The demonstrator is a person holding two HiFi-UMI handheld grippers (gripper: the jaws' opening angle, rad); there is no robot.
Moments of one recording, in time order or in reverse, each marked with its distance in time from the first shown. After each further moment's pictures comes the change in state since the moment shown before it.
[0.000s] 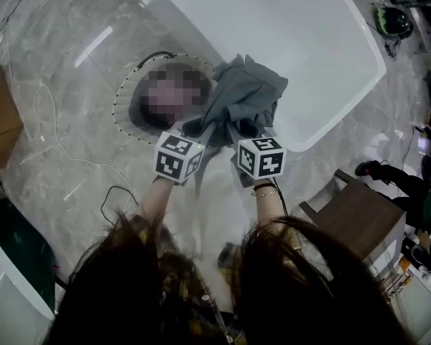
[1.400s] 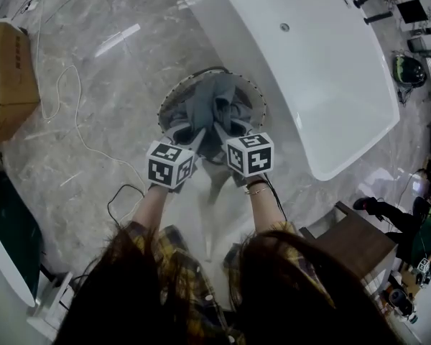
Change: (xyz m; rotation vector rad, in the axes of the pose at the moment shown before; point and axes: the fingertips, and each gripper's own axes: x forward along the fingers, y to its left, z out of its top) left arm -0.142 0.141 -0.016 -0.147 -0.112 0.165; right arm 0.105 0.182 0.045 -0.198 0.071 0.176
